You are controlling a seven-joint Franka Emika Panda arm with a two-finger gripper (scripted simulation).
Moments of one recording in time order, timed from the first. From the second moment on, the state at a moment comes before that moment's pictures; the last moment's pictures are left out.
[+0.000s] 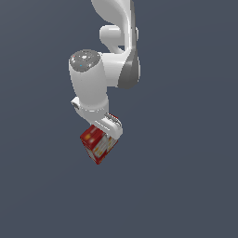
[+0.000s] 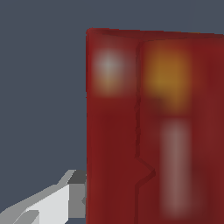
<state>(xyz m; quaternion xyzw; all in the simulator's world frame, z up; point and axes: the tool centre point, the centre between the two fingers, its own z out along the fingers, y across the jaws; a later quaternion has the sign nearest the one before) 0.029 -0.077 0.193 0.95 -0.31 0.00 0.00</state>
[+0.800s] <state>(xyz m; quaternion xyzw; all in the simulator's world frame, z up) 0.028 -0.086 0.210 0.95 -0.31 0.00 0.00</state>
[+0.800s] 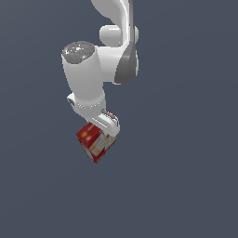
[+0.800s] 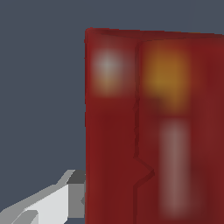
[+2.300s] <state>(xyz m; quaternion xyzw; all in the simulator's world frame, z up) 0.037 -0.181 0.405 0.95 -0.32 0.00 0.00</state>
